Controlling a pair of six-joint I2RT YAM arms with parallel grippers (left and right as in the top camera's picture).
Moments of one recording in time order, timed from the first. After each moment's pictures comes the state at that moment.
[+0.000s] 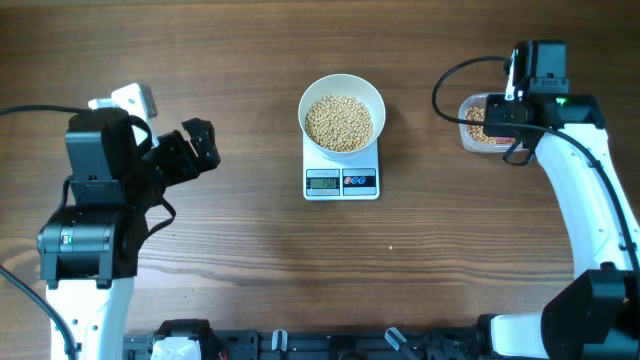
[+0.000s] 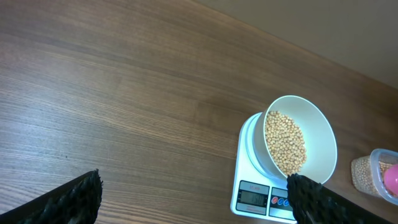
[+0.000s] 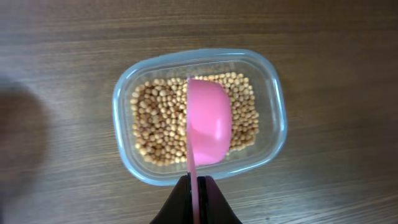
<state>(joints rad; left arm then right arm) -0.01 1.02 1.19 -0.89 0.09 -0.35 -0.02 1.57 1.30 -0.81 0.21 0.05</state>
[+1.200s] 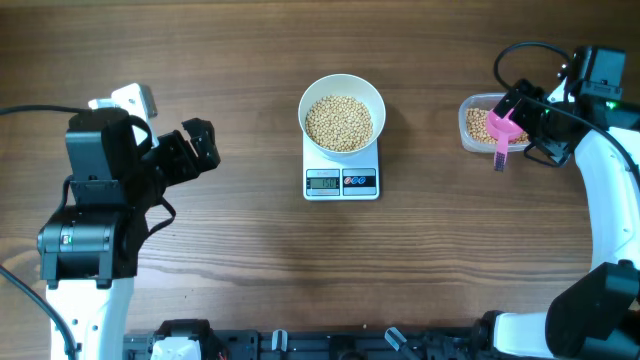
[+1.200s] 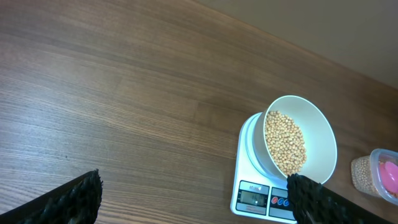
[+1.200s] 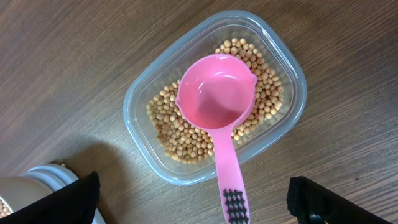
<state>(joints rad) -0.01 1.02 1.19 -0.89 0.09 -0.35 -0.23 1.57 1.30 -0.83 -0.10 0.45</state>
